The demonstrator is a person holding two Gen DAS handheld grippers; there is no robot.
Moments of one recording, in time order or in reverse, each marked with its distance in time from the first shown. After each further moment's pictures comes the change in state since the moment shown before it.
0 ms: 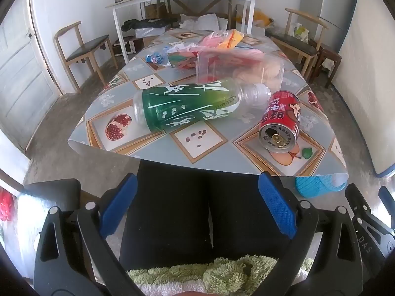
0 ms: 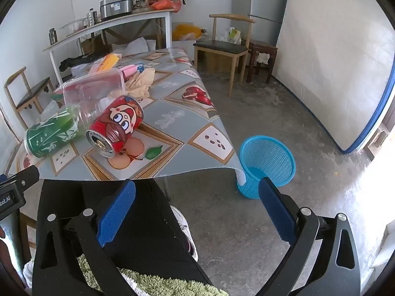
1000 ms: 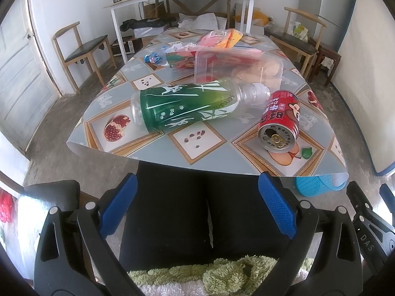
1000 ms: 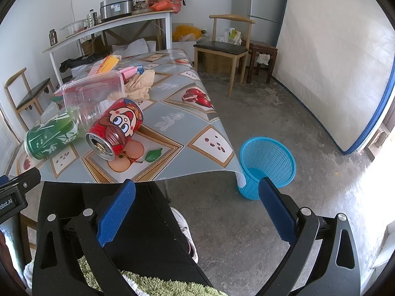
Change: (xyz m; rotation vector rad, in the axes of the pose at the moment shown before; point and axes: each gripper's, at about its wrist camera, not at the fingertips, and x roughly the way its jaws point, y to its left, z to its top) left arm 0.002 -0.001 0.003 0.007 0.009 -0.004; right arm -0.006 -0.003 -0.003 -0.002 0.006 -0.002
